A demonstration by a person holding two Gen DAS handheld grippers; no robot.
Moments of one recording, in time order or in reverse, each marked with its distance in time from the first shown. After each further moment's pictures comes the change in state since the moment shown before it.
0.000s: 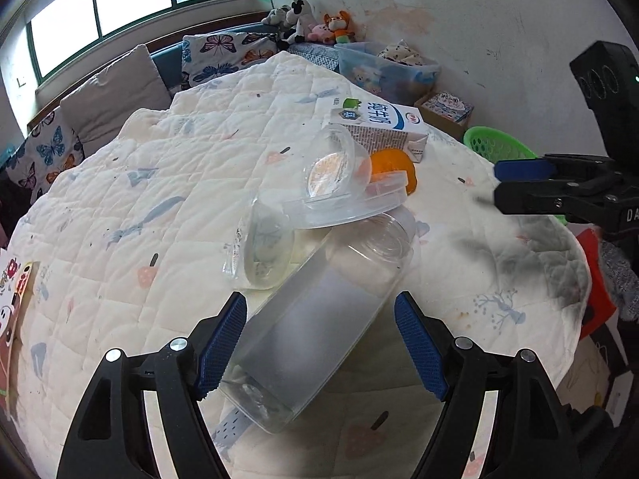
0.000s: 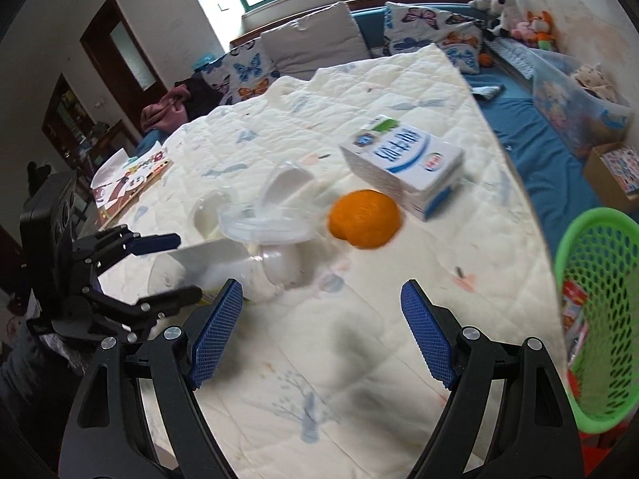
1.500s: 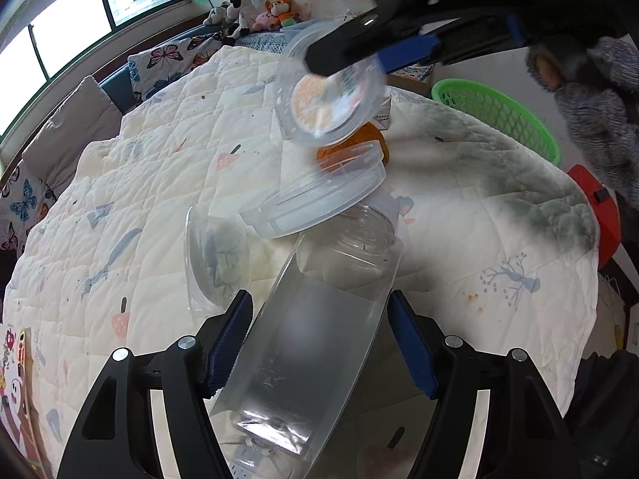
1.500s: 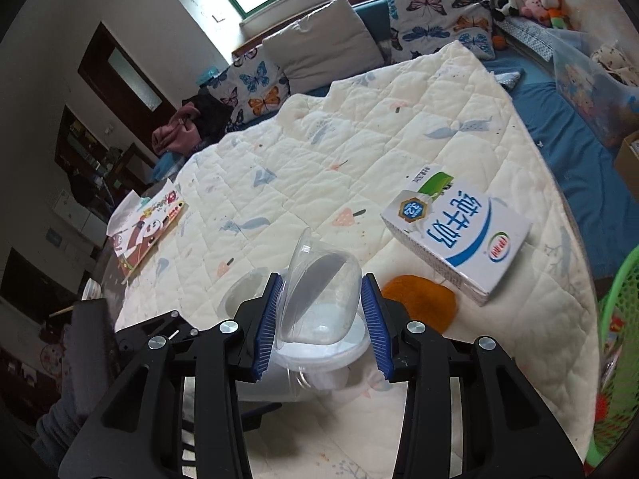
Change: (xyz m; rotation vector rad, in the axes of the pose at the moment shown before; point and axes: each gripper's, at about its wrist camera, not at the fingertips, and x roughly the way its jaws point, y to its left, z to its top) left arm 0.027 -0.025 0.008 0.220 0.071 -0.035; right arm 0.031 0.002 0.076 0.106 0.013 0.100
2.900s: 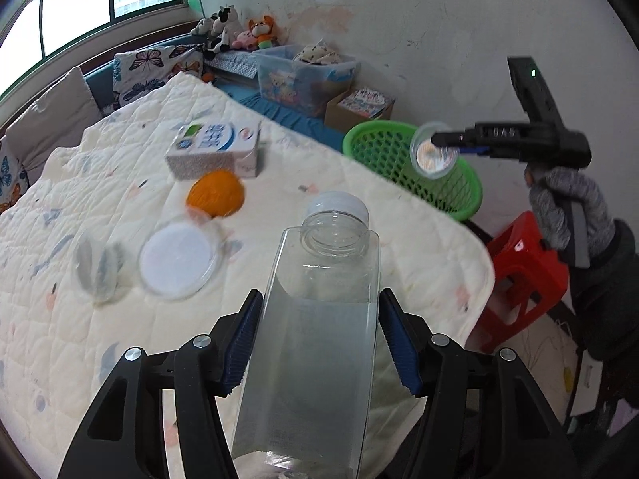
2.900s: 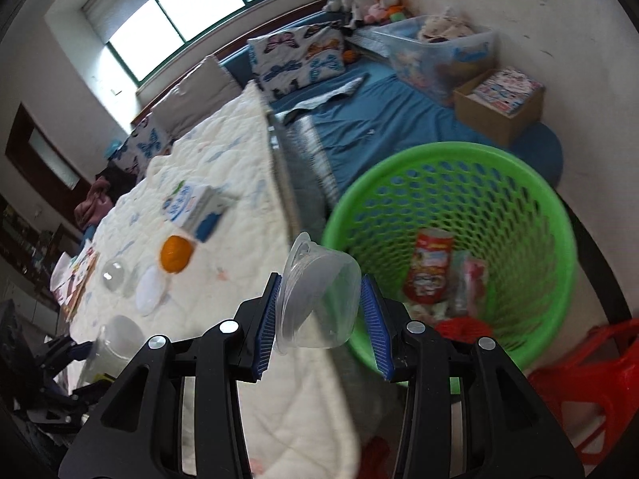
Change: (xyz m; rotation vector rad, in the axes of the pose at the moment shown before) left arm -0.048 -0.110 0.027 -0.115 -0.099 -0.158; right arm -0.166 -0.185 -0.118 0.260 -0.165 -0.302
